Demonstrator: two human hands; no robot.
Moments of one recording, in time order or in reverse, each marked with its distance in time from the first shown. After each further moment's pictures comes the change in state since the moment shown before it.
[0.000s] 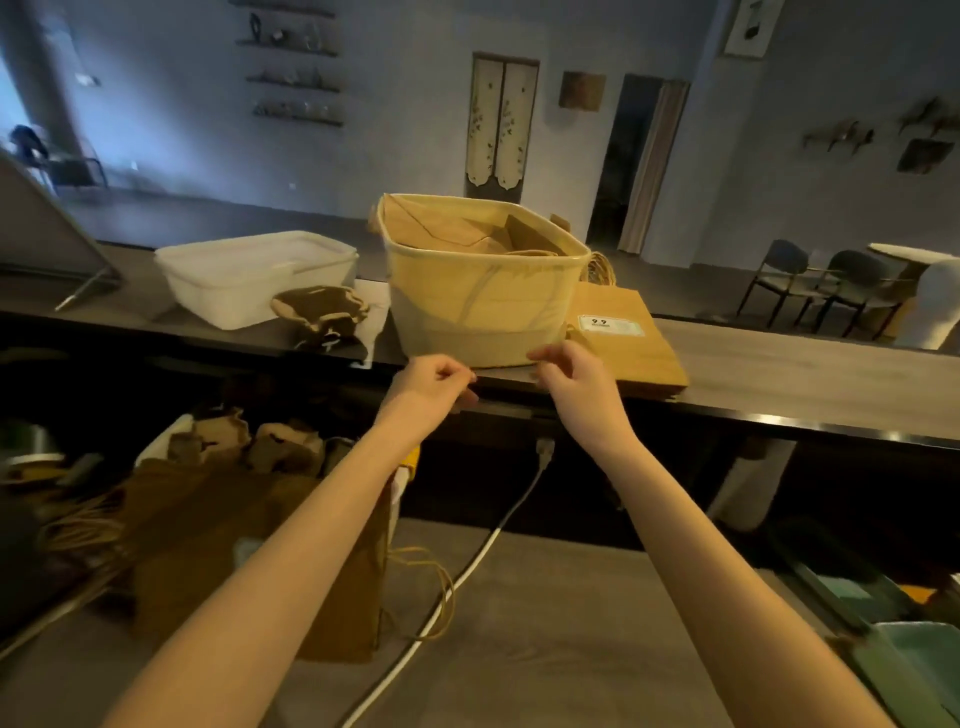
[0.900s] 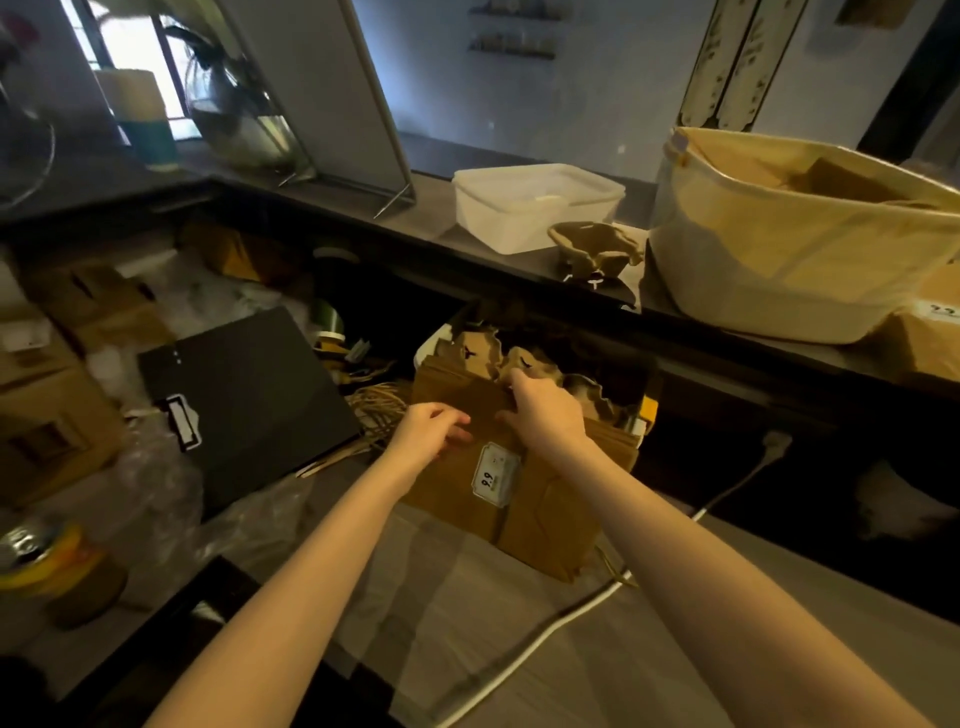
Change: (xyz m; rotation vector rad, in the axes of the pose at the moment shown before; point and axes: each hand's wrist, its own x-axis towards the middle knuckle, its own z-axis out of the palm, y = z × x) left_hand -0.125 -0.177 -0.161 -0.174 0.282 -0.461; right_hand -0.058 -0.050 0.280 -0.607 -0.485 -0.386
